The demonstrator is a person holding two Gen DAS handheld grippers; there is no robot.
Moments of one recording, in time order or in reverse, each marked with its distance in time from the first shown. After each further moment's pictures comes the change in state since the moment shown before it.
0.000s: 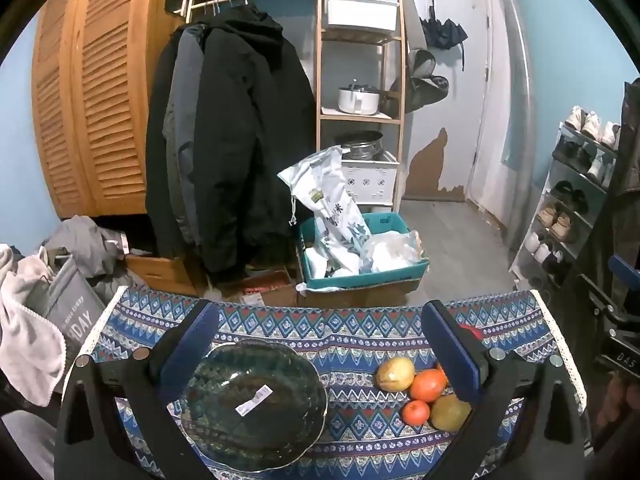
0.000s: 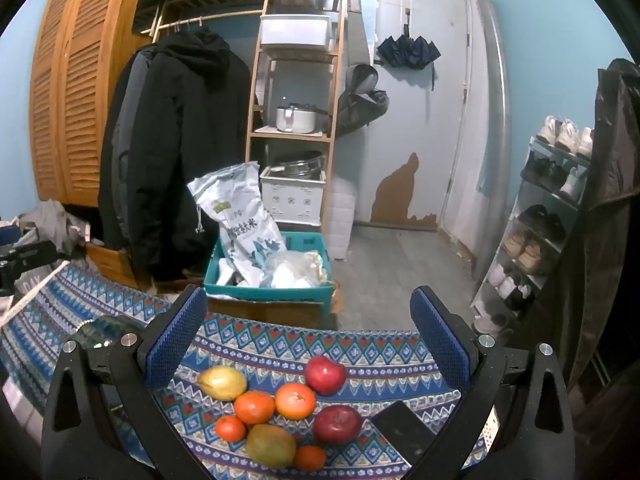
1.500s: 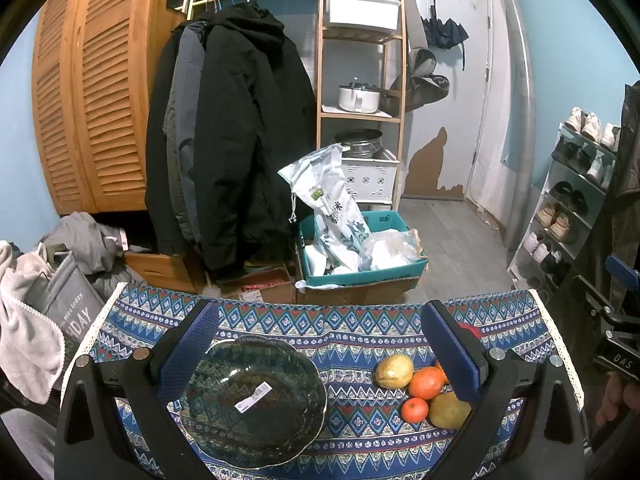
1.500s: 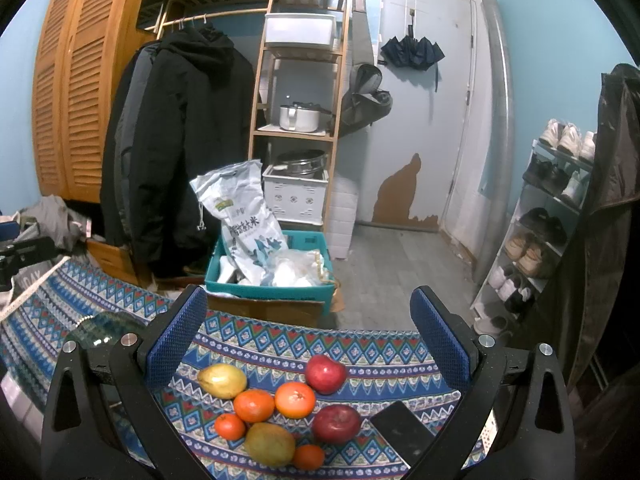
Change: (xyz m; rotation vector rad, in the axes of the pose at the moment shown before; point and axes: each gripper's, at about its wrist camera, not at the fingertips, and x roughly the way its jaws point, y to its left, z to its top) left arm -0.002 0.007 -0.003 -0.011 0.005 -0.008; right arm 0.000 0.001 0.000 -0.009 0.003 -0.002
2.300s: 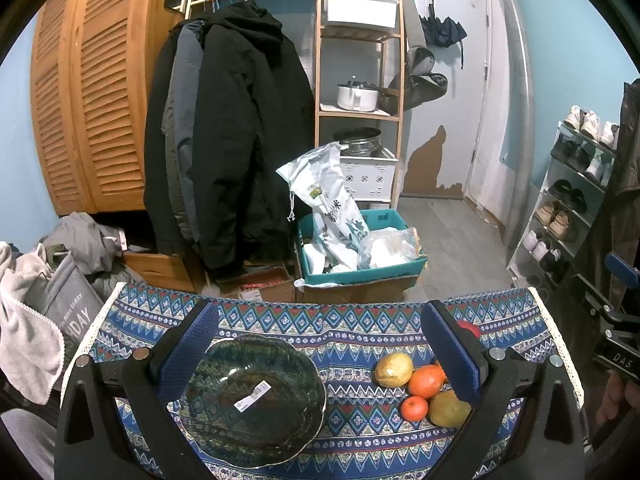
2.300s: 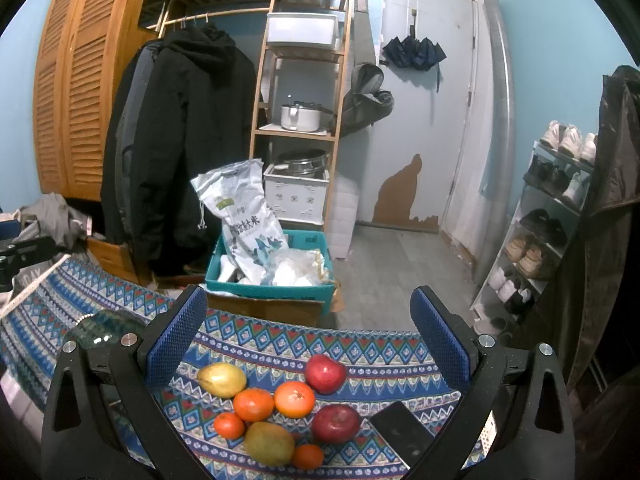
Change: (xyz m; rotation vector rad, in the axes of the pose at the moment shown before) left arm -0.001 -0.002 0.000 0.001 0.004 -0.002; right arm -0.001 0.002 -0.001 -0.006 0.002 0.003
